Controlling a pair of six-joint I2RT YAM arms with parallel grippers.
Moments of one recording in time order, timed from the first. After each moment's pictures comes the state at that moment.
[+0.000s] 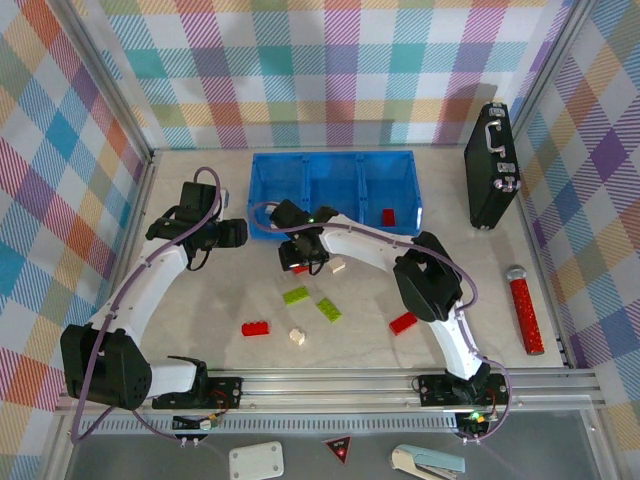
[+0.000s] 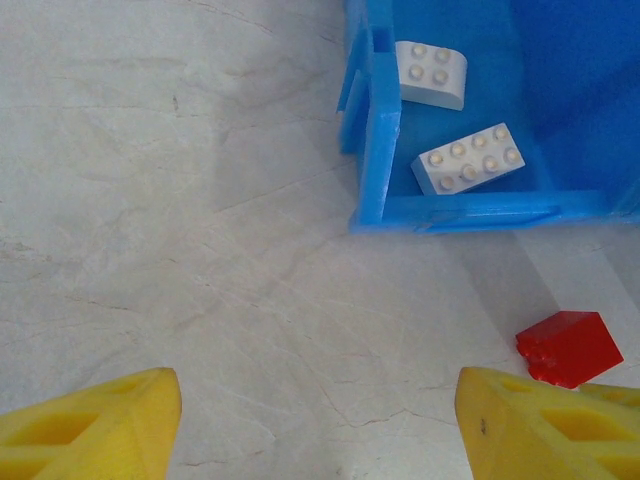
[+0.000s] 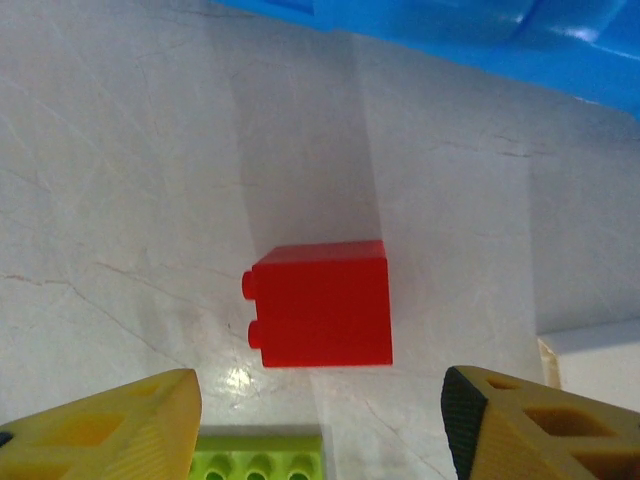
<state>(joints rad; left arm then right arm) -0.18 1.28 1.07 -0.71 -0.04 -0.16 0.92 2.14 1.77 -0.86 0.07 0.58</state>
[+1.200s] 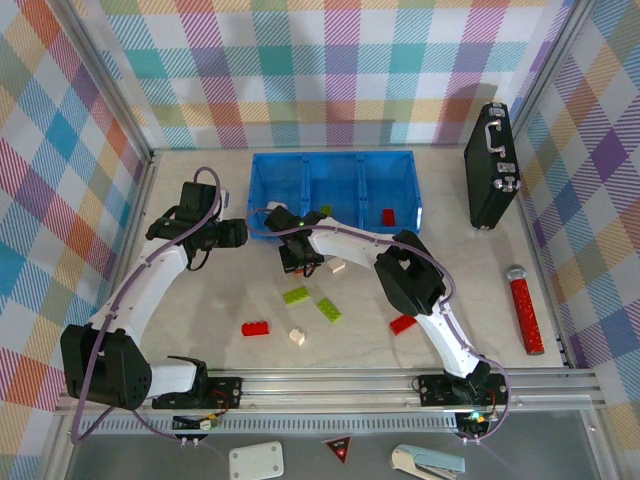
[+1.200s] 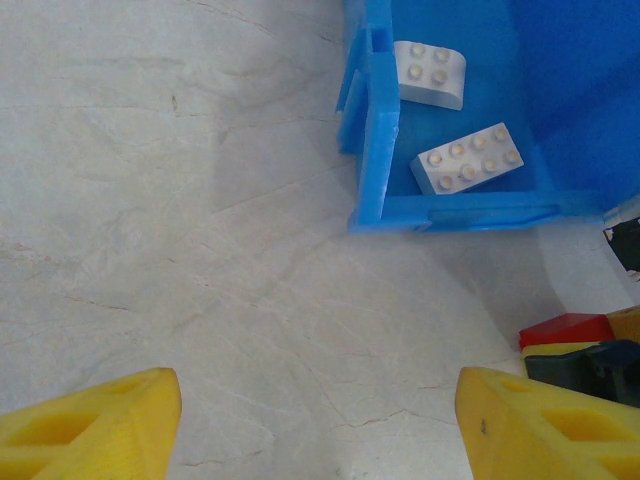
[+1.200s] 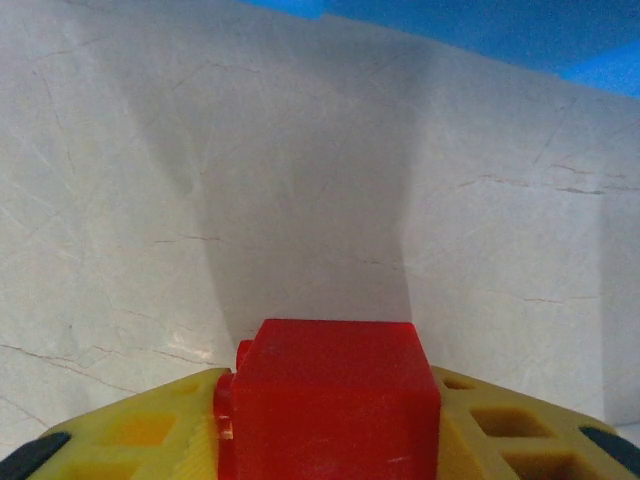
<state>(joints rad) -0.18 1.28 1.07 -0.71 -0.03 -0.16 0.92 2.27 1.84 -0.86 0.10 0.60</state>
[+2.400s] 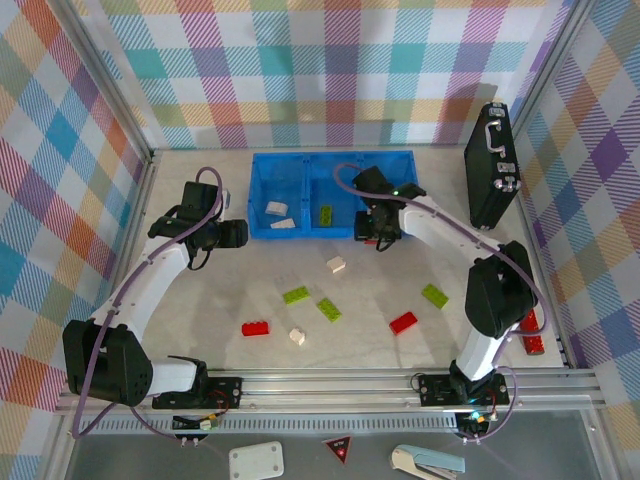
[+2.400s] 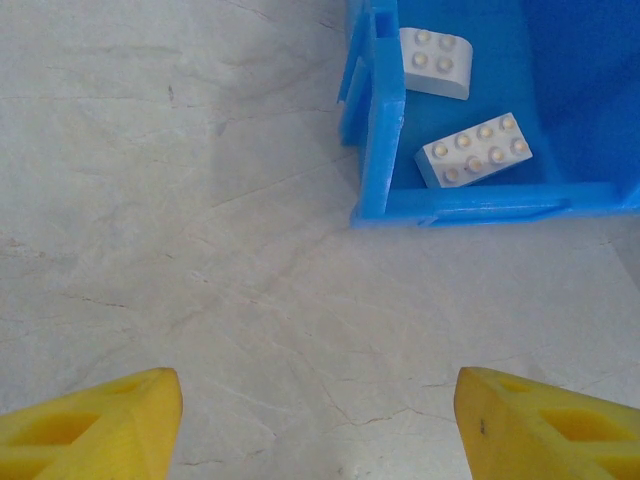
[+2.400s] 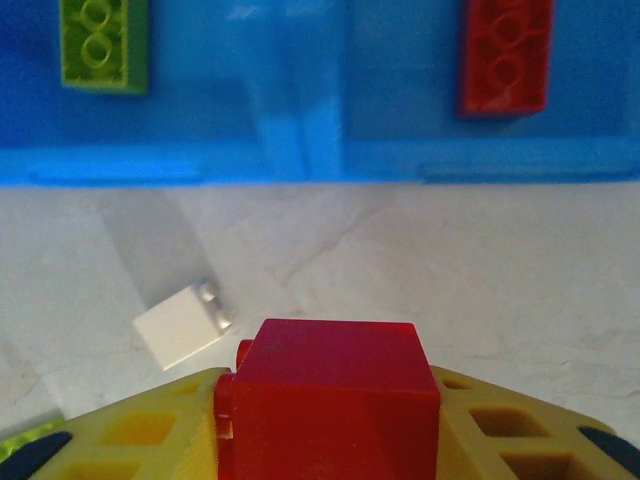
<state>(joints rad) -0.18 1.30 1.07 -0.71 -0.04 -0.16 0.55 1.74 1.46 -0.91 0.09 0.52</state>
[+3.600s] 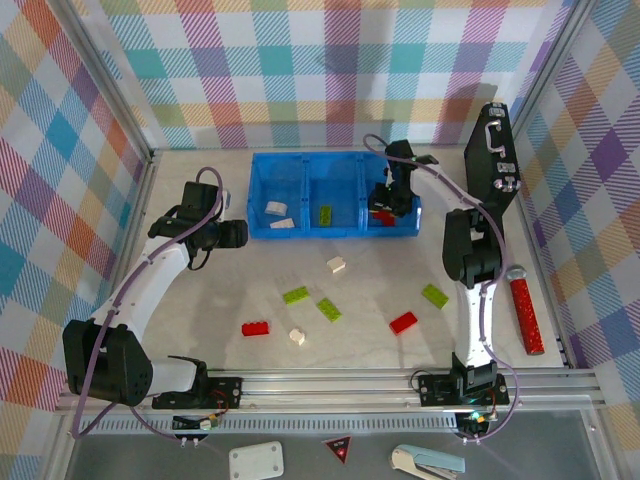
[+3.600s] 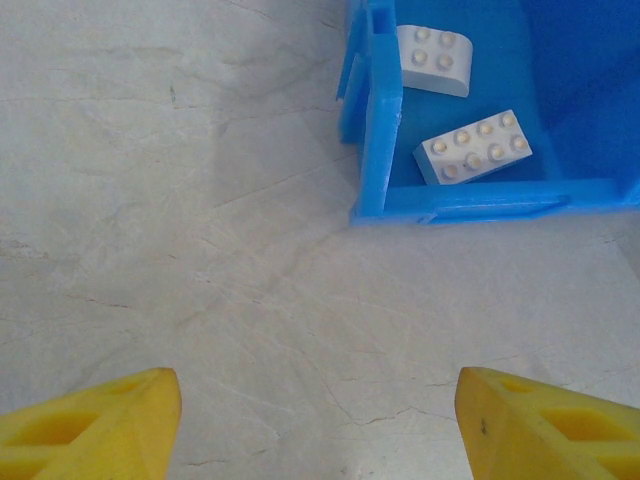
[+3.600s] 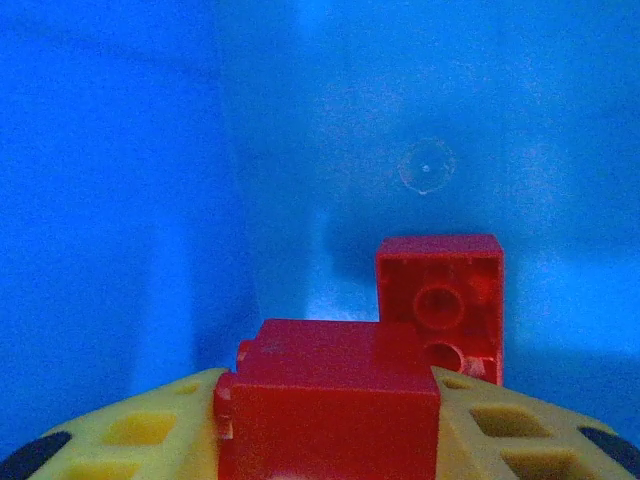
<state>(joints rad) -0.18 1.30 1.07 -0.71 -0.04 -0.15 0.28 2.17 1.81 -0.89 -0.19 0.41</state>
